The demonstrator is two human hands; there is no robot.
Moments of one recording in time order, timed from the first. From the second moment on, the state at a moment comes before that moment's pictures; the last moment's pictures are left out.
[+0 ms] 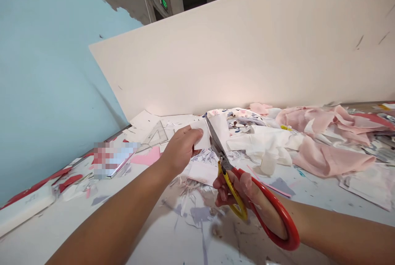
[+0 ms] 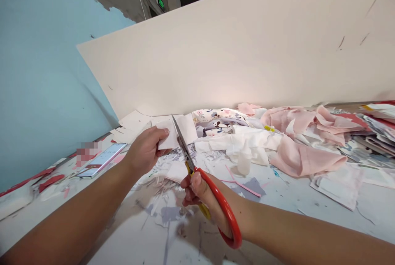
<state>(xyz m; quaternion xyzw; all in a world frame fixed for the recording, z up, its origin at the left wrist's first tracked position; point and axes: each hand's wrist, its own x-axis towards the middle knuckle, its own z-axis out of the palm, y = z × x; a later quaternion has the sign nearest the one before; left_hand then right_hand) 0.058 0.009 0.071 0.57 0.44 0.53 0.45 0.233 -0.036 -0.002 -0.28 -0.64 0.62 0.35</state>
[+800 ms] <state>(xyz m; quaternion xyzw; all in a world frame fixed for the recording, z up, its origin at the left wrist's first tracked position) 0.062 0.012 0.067 0.57 0.43 0.50 0.49 0.231 -0.034 0.002 -0.25 -0.62 0.65 0.37</state>
